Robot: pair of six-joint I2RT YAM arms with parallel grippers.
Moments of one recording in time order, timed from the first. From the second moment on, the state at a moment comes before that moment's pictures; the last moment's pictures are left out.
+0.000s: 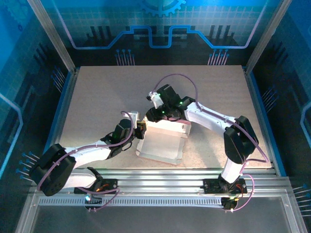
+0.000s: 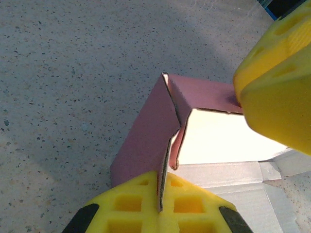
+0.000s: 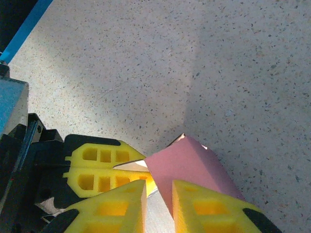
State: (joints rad) left arm -0.64 1.29 0.41 0.38 -0.07 -0.51; right arm 0.71 1.74 1.35 -0.47 -0.35 0.22
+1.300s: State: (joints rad) left arm -0.64 1.29 0.40 0.39 -0.07 -0.51; right arm 0.73 1.75 1.33 -0.42 -0.21 0.00
